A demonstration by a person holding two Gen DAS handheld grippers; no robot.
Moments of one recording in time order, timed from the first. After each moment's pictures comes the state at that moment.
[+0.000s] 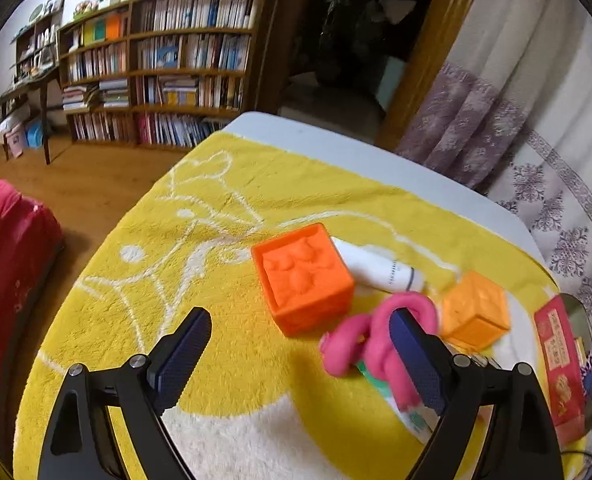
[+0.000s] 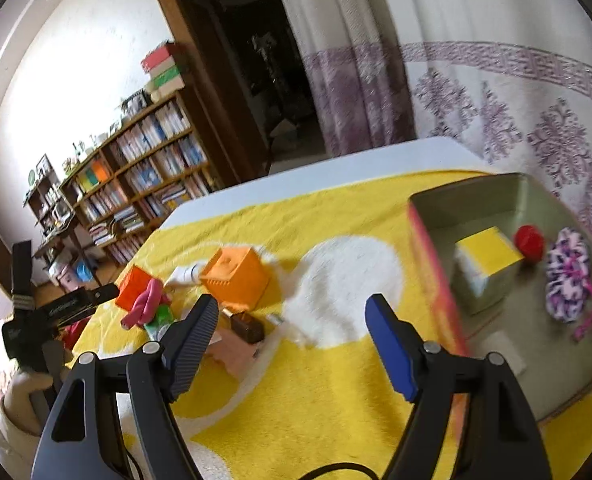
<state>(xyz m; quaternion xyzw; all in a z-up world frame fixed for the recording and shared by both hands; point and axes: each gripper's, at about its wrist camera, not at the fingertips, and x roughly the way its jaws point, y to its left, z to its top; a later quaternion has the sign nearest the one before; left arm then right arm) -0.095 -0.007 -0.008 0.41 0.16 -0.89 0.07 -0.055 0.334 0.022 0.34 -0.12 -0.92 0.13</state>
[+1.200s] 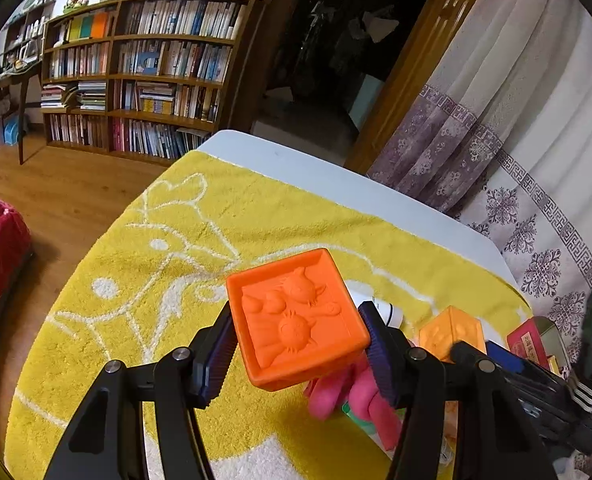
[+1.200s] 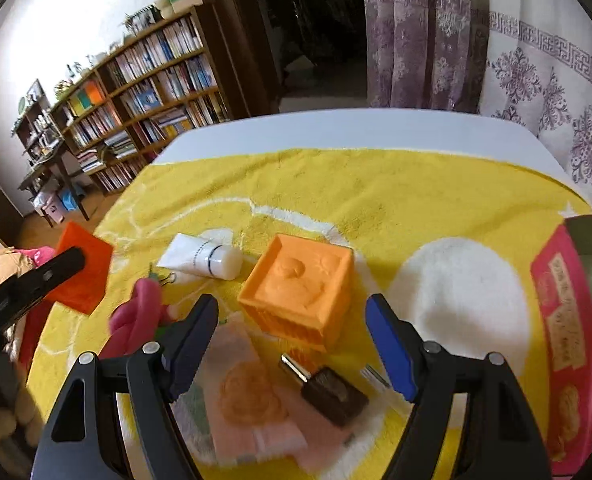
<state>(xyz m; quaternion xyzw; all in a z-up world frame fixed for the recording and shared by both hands) -0.108 -0.023 0.002 0.37 0.19 -0.91 0.02 -0.166 0.210 -0.021 0.45 -0.04 -0.88 0.14</state>
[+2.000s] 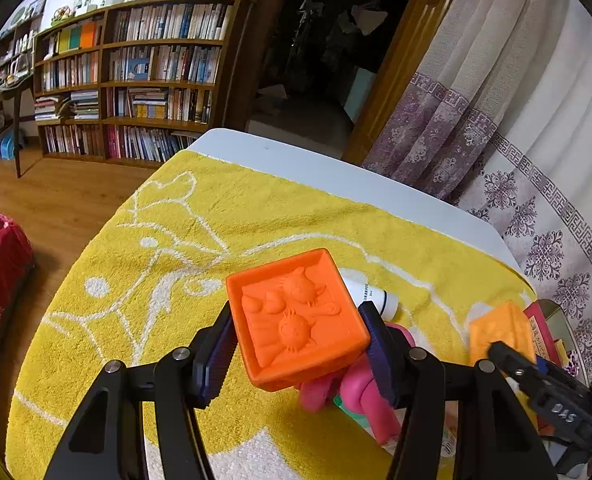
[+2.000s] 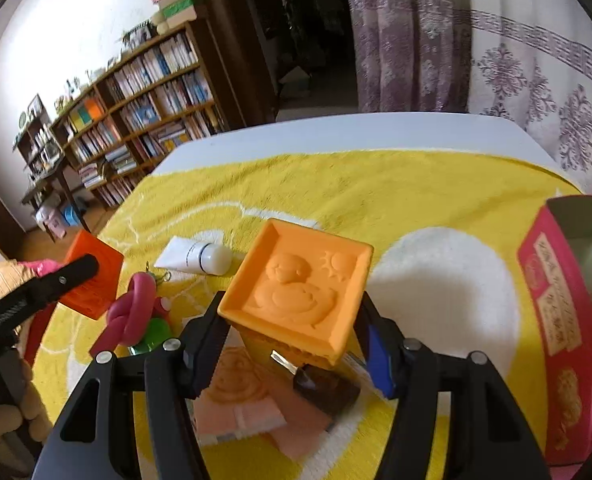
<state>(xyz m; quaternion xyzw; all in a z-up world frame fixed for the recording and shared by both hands) -0.108 -0.008 -0.001 0.38 0.16 -0.91 0.01 -0.135 0.244 -0.010 0.41 -0.07 -0.90 0.14</state>
